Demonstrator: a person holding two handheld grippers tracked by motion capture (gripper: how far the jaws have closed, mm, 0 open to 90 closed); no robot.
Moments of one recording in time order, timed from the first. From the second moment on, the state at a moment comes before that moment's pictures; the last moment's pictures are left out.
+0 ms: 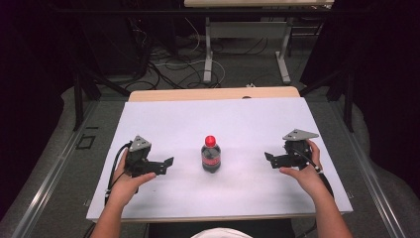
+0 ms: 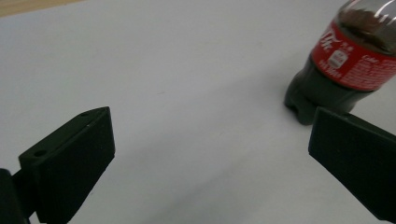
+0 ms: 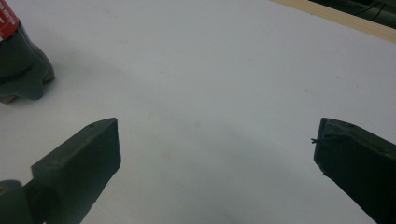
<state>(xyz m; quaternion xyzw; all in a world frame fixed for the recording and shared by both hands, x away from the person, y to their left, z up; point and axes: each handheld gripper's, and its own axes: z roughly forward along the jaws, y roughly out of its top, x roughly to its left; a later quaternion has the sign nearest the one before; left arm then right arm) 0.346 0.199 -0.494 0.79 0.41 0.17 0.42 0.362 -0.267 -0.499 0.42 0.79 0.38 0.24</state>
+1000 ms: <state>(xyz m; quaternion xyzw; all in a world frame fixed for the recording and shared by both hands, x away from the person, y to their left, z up) 0.362 0.106 -0.499 0.81 0.36 0.12 0.45 0.358 -0.249 -0.503 0.41 0.79 0.39 0.23</state>
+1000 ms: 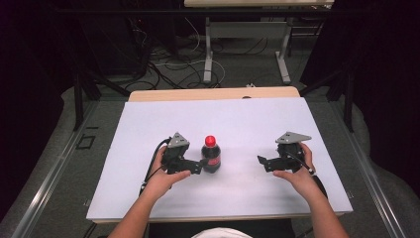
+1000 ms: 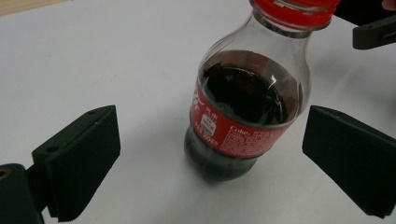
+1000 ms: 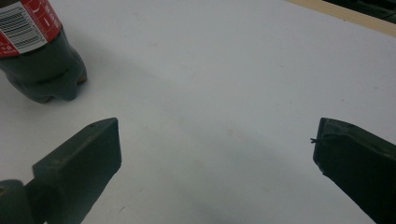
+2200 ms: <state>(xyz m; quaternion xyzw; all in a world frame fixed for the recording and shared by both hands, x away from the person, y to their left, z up) 0.367 0.072 -0.520 0.83 0.32 0.13 0.44 0.360 -0.248 -0.510 0.41 0.80 0.38 0.22</state>
